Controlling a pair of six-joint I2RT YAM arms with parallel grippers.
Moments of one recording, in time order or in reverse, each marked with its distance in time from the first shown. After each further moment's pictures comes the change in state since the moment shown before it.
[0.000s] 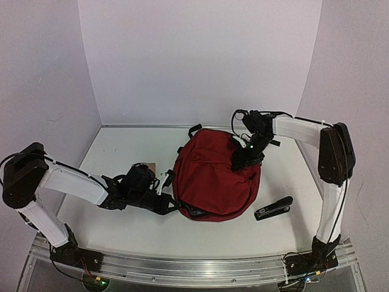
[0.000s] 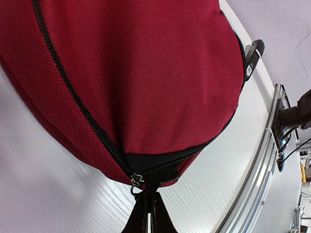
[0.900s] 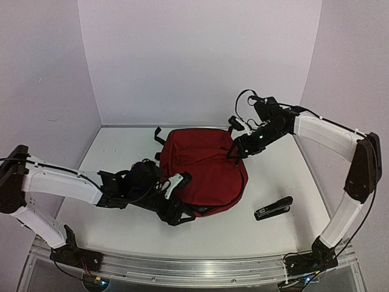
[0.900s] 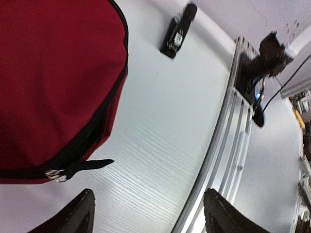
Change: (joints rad) left arm -0.125 -0.105 0.129 -0.201 0.048 0.189; right arm 0.041 -0.325 -0.182 0.138 -0.240 0.013
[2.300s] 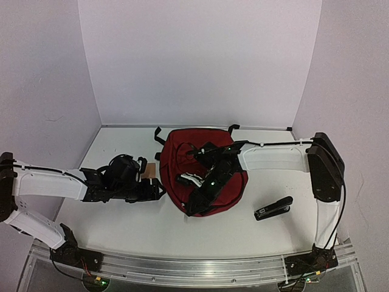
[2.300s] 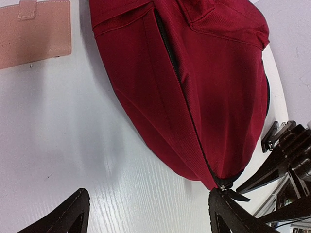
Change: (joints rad) left arm 0.210 -0.151 -0.134 -0.104 -0.344 -0.446; right arm 0.430 0.289 -0.006 0.061 -0.126 0.069
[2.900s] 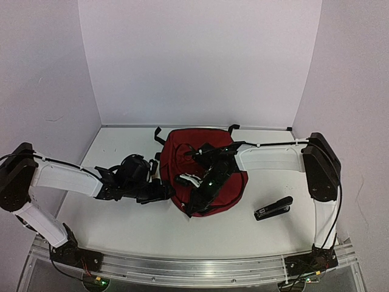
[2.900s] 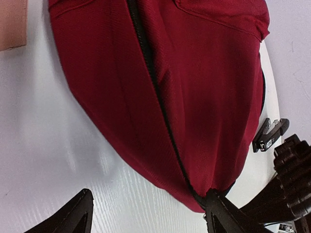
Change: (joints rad) left arm 0.000 0.171 0.059 0.113 0.104 -0.044; right arm 0.000 0.033 0.025 0.001 0.014 0.023
